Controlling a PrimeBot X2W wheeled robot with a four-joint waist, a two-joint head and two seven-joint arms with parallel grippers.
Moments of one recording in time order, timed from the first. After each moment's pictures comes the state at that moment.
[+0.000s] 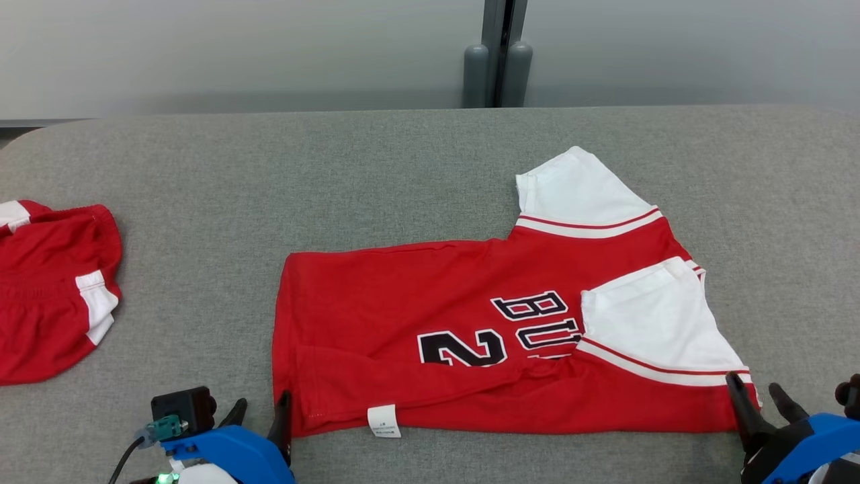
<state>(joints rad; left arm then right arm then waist) -0.07 0.38 -0.51 0.19 -0.81 0.27 0.12 0.03 -0.05 -0.29 0.11 0.36 0.13 0.35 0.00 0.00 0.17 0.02</state>
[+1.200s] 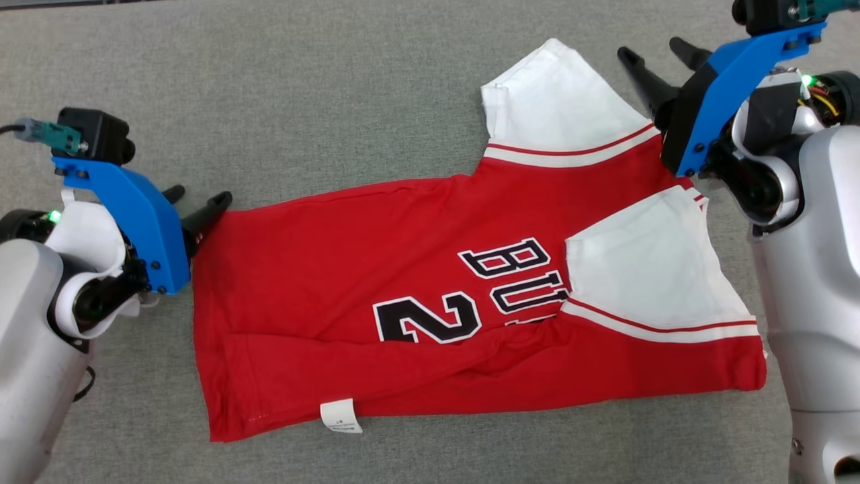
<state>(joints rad) -0.72 0.59 -0.57 0.40 -0.93 -0.12 0.60 -0.88 -0.17 0.09 0.41 0.33 0.13 0.59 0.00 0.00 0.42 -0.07</state>
